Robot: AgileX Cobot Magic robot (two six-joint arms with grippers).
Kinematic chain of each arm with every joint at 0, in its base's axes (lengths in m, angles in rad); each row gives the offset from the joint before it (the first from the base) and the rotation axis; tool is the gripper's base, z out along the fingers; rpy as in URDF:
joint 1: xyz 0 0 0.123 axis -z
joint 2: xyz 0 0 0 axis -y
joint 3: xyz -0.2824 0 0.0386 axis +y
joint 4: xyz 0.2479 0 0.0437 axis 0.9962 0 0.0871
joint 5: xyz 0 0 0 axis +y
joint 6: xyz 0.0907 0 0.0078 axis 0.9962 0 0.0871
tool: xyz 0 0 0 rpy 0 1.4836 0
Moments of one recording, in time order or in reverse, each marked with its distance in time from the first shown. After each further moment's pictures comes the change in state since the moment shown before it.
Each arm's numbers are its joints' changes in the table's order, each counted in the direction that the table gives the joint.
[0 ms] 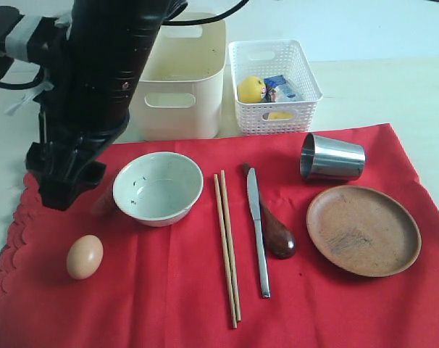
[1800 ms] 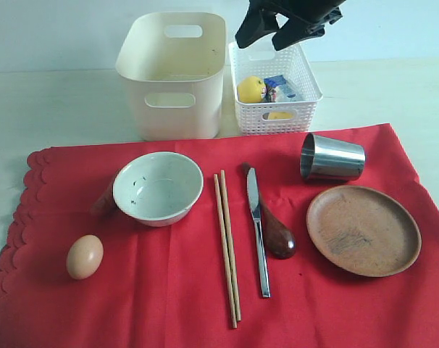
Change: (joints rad) left arm 0.000 0.000 0.000 0.000 0.000 0.000; right arm 0.712 -0.078 -0.004 0.287 -0.121 0.226
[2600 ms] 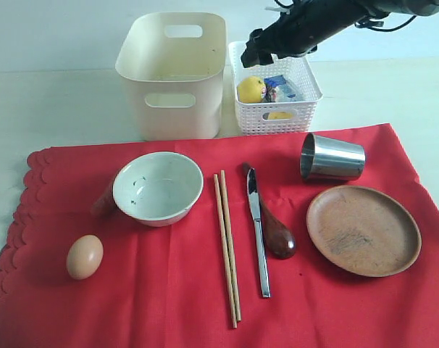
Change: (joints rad) left arm 0.000 0.000 0.000 0.000 0.000 0.000; right arm 0.000 -0.182 0.001 0.004 -0.381 -0.228
